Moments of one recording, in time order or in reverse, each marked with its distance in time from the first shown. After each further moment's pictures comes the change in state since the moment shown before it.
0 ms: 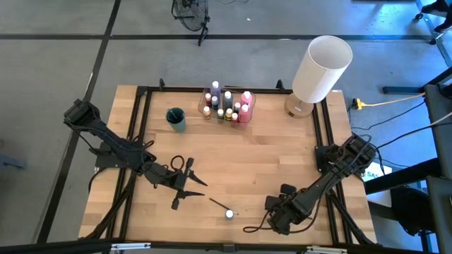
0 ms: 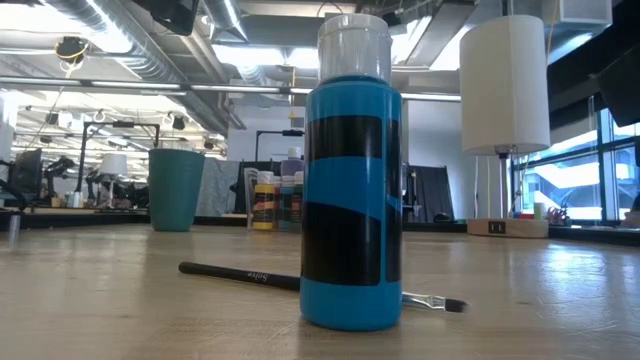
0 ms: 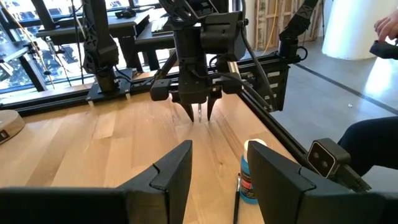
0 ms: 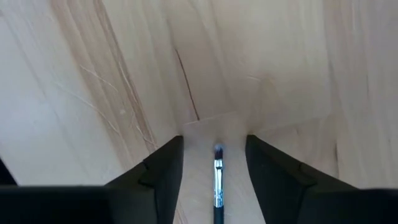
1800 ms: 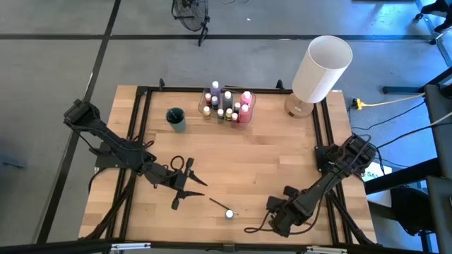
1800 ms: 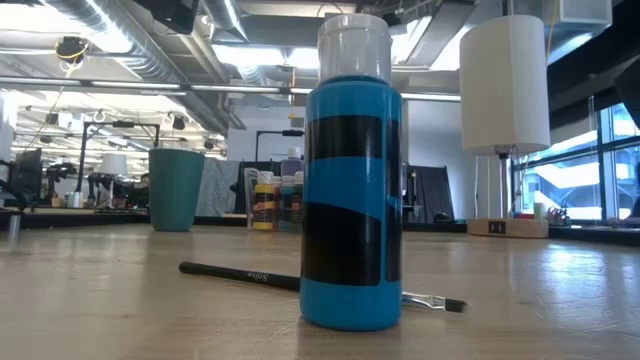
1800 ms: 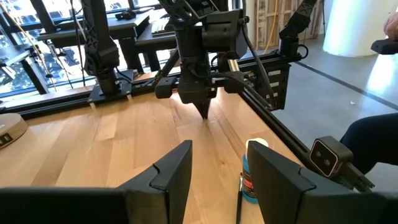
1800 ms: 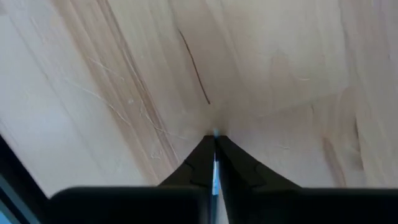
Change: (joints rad) left arm 0.000 0.000 0.000 0.000 -0.002 0.018; right arm -0.017 0.000 -0.002 0.010 0.013 0.106
